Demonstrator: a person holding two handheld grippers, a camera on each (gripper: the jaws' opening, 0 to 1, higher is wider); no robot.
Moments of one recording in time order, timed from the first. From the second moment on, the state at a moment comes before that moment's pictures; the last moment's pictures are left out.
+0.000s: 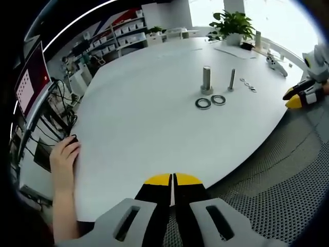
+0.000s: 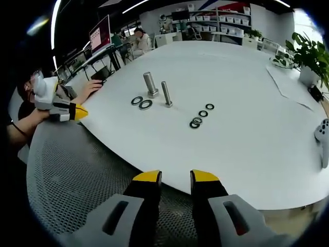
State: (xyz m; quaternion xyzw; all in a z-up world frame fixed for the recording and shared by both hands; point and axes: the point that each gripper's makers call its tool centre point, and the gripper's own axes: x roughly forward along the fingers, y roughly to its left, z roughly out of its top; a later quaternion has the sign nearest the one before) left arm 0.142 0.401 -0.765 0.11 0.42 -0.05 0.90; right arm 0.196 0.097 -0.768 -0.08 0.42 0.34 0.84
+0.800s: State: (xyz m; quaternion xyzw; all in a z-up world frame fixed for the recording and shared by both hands) left arm 0.143 0.398 -0.763 0.10 0.42 -0.06 0.90; right arm 0.197 0.096 -0.767 -0.07 0.42 0.33 0.84
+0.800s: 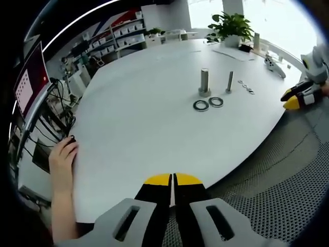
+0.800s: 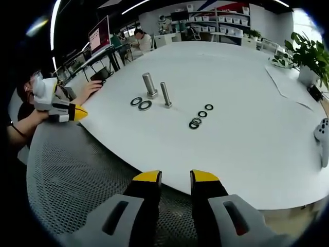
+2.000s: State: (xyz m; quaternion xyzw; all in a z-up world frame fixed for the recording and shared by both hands) left arm 0.181 0.360 -0.723 0.12 0.36 -0.17 0.91; right arm 0.198 0.095 -0.767 -0.08 0.42 0.33 0.84
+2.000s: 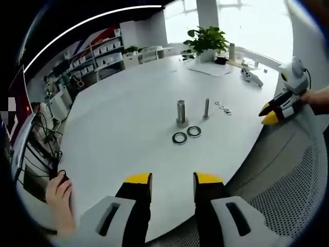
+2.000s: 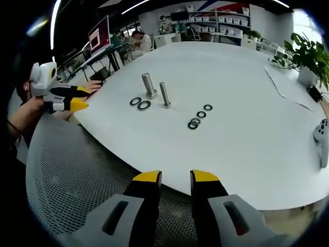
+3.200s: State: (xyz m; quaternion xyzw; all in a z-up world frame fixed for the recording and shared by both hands) left arm 0.207 0.332 -0.756 0.18 0.42 -0.30 0.84; right arm 0.197 0.096 -0.768 -0.08 0.42 0.34 0.84
